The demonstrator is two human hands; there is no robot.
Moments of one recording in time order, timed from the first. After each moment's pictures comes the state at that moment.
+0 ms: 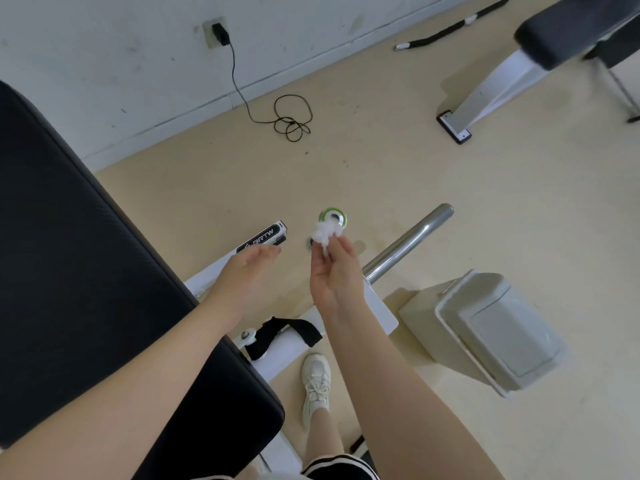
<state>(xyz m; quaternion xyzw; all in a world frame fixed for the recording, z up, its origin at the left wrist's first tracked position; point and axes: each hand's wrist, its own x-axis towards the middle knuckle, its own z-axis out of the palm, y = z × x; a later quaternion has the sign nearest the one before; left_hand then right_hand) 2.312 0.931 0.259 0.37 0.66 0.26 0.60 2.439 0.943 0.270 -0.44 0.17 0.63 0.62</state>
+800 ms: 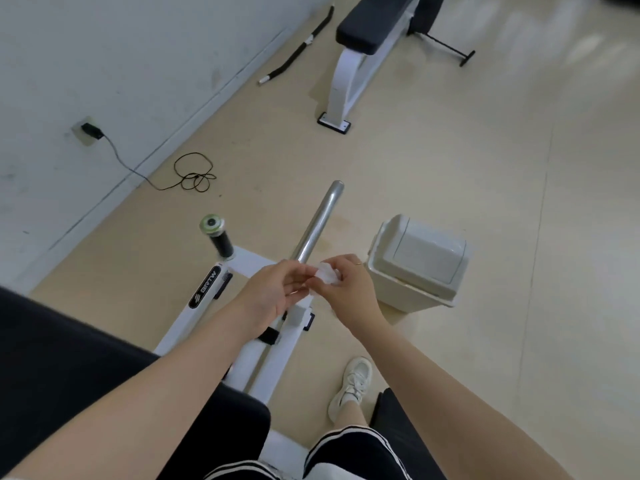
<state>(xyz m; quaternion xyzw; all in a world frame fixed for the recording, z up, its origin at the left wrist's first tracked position) 2.460 0.843 0.337 0.38 0.46 0.15 0.79 2.579 0.776 0.324 -0.76 -0.35 0.39 0.38</state>
